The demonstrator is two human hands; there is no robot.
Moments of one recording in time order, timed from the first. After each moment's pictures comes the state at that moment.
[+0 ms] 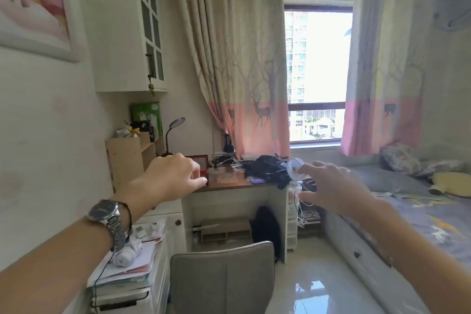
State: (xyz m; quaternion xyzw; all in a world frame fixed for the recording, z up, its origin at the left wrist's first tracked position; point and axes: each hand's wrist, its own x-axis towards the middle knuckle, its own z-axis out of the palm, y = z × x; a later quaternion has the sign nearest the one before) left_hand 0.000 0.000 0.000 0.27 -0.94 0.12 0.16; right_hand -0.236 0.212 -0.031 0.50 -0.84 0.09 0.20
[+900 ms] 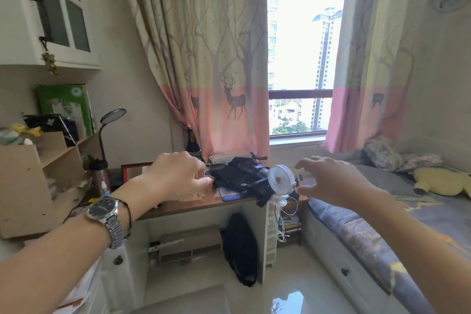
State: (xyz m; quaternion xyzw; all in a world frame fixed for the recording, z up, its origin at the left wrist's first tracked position) left_hand -0.335 -0.262 -0.023 0.16 -0.97 0.12 0.16; right_hand -0.535 -0.026 -0.036 0.47 -0.86 0.05 0.18
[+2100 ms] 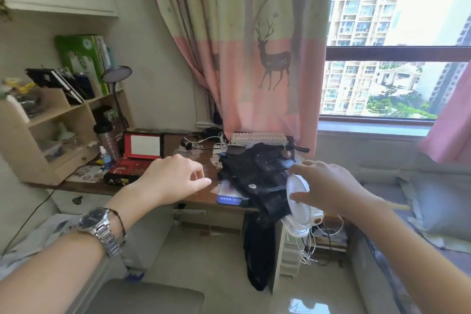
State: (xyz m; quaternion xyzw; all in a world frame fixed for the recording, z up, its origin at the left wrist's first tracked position) left_hand -0.670 -0.347 -0.107 0.38 -0.92 0.02 0.11; right_hand -0.941 -0.212 -0.122 0.66 -0.74 0.05 0.10
